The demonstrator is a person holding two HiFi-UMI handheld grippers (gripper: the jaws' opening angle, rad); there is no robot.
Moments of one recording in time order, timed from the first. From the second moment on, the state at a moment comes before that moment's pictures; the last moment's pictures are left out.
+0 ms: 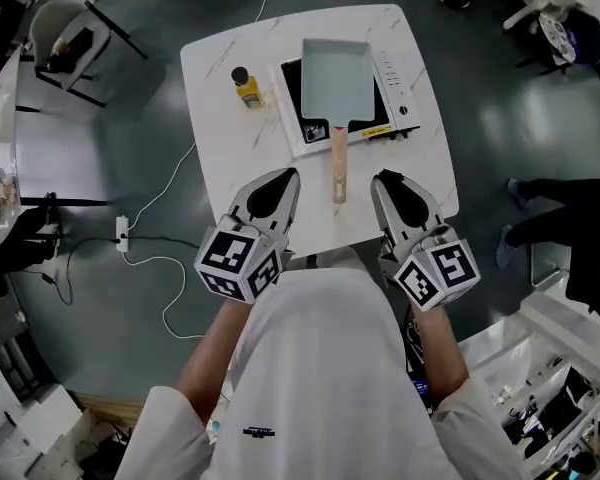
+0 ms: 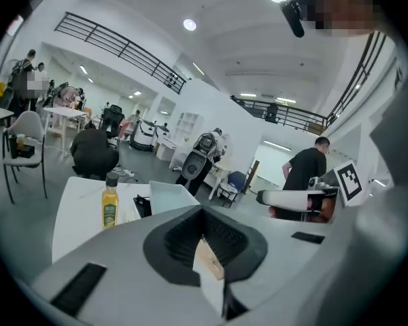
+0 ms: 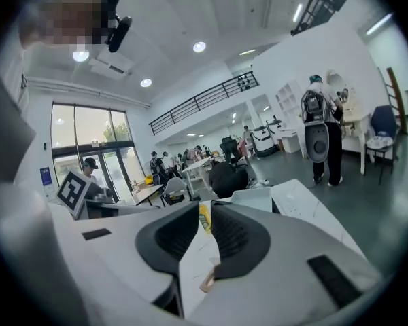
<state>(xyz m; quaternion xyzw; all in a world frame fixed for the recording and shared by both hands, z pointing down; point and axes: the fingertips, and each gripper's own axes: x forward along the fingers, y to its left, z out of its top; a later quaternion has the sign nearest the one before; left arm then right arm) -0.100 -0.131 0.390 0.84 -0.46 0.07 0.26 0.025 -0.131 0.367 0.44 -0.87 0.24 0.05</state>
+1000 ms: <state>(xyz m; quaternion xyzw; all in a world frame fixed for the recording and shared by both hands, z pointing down) -0.099 -0.088 0.327 0.85 -0.49 0.03 0.20 0.036 -0.108 0.311 0.47 -0.87 0.14 0.05</state>
